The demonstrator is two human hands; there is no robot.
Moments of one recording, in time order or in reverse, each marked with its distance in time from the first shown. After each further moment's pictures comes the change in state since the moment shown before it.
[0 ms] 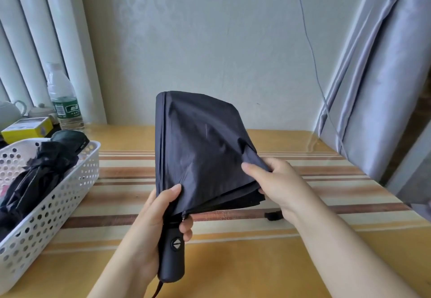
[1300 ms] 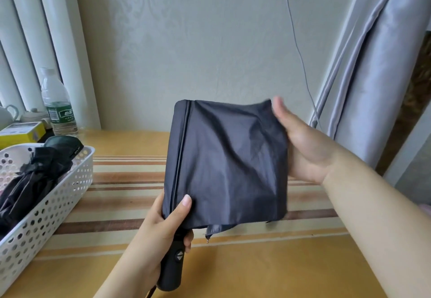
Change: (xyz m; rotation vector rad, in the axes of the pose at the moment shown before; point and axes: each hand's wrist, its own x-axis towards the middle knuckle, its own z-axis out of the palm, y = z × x) left_hand 0.000 -0.011 0.005 0.264 -0.021 0.087; right_hand -0.002 -0.068 -0.055 0.404 -0.441 0.044
